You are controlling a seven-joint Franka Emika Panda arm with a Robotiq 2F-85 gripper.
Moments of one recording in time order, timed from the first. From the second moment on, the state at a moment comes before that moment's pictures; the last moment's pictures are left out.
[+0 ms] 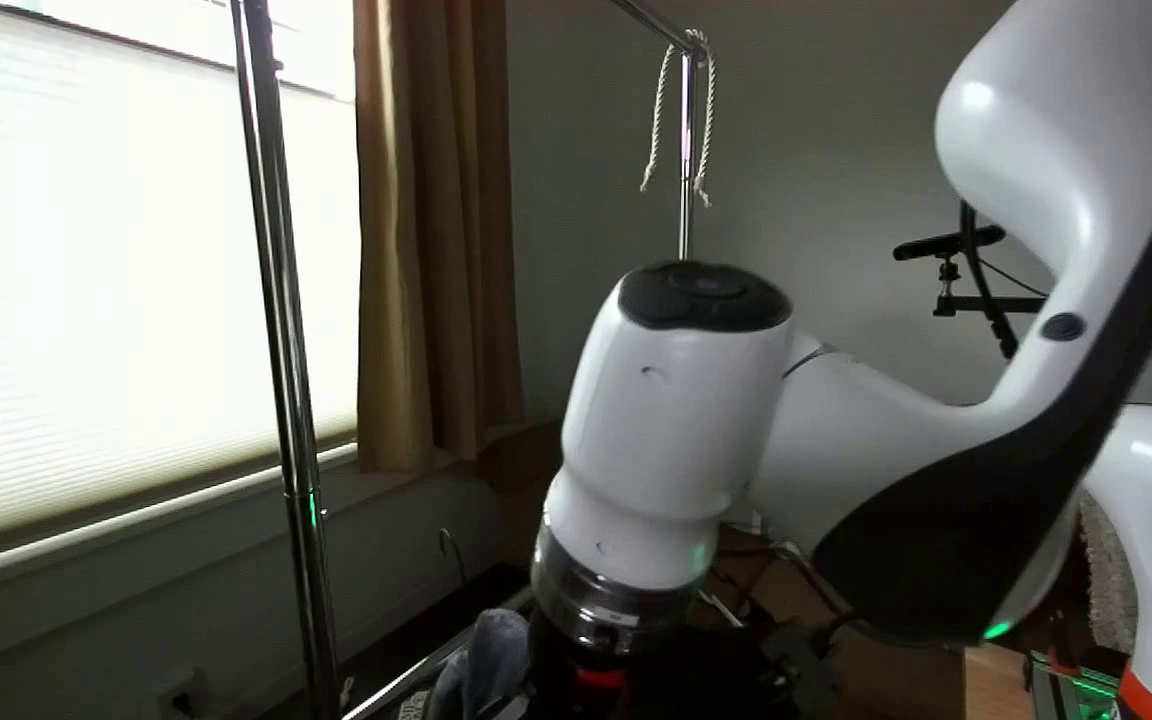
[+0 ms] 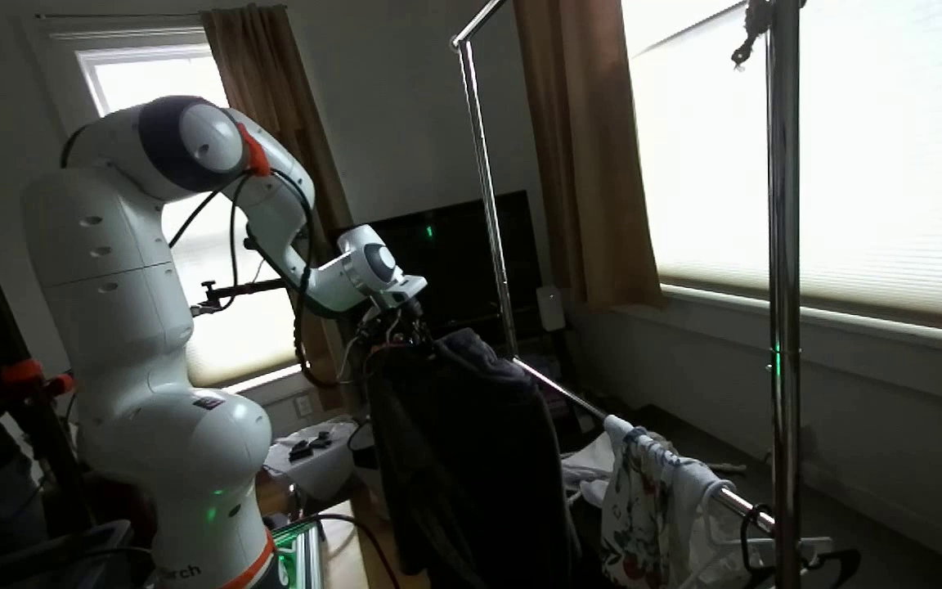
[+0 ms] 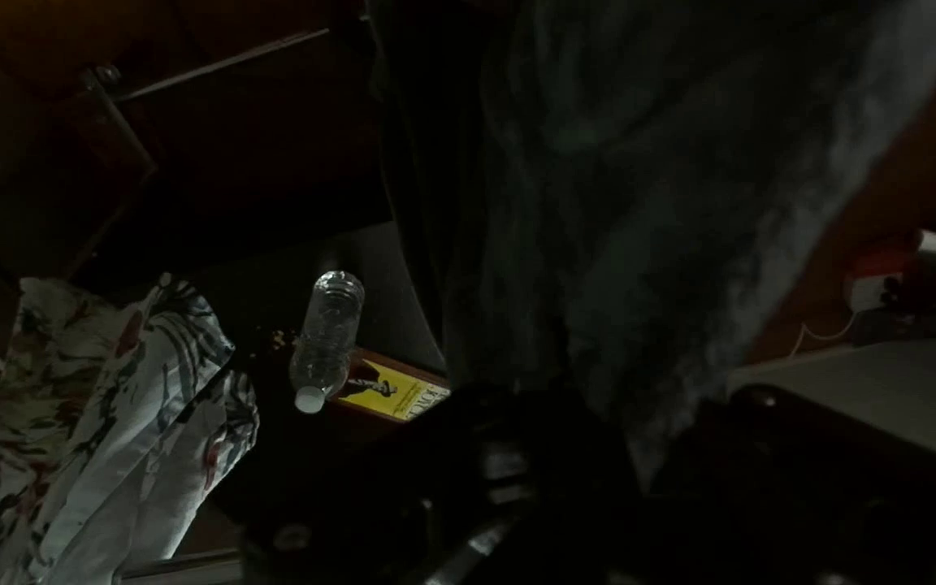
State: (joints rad) arm 0.74 -0.01 0.08 -2.37 -0.52 2.49 1.49
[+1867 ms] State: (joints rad) arm 0.30 -0.70 0.41 -2.31 -0.37 2.00 0.85
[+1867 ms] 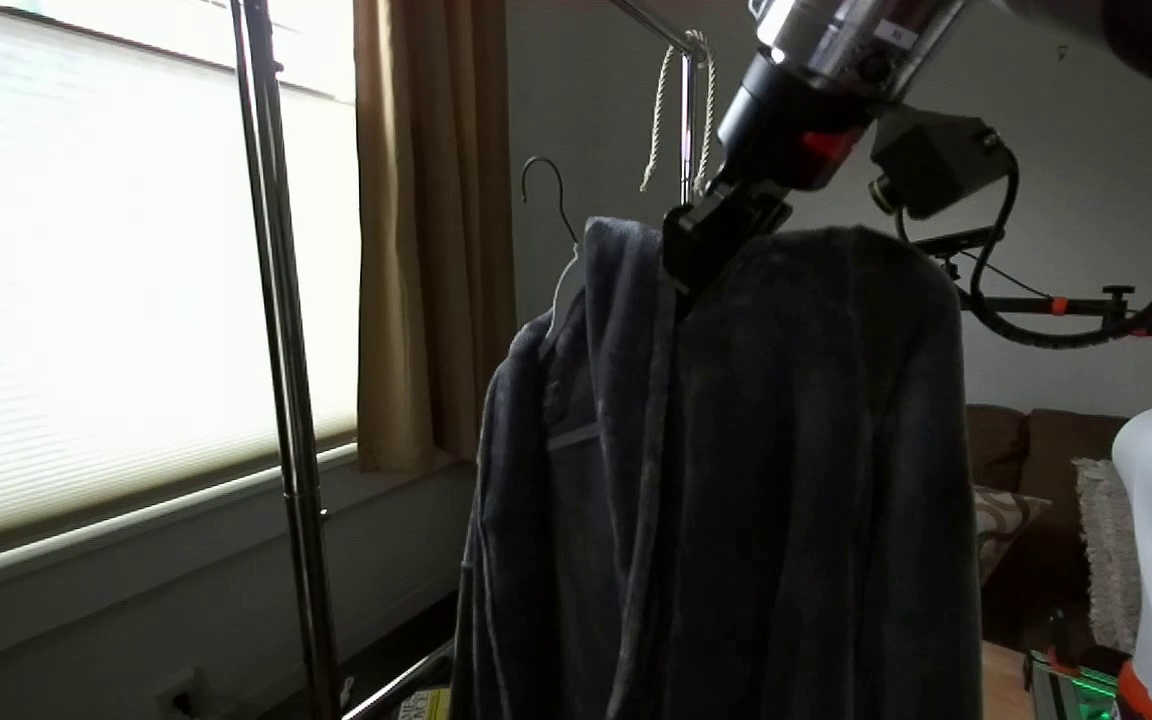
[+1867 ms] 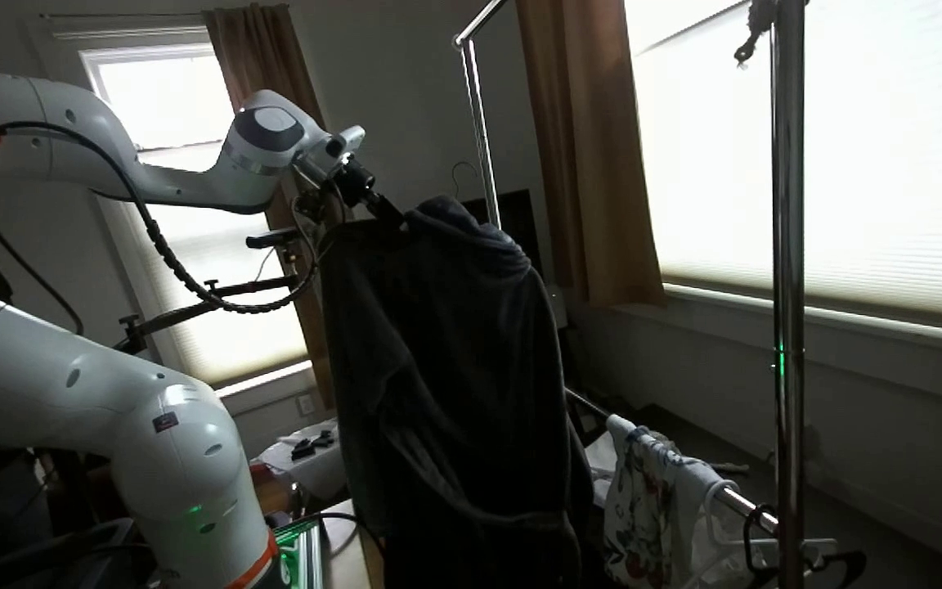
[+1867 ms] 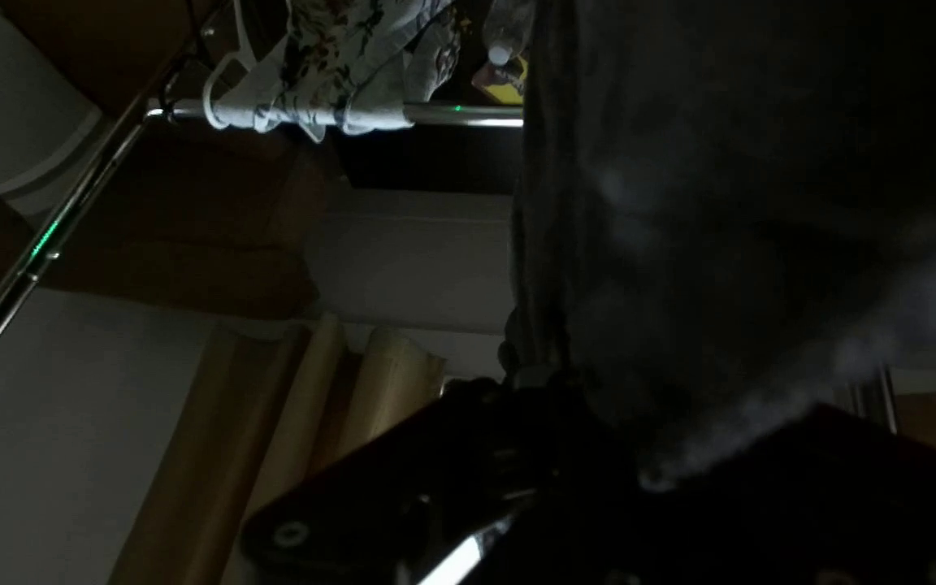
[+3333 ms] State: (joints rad) arm 0.04 -0.48 0.56 -1.75 -0.48 2.06 0.58
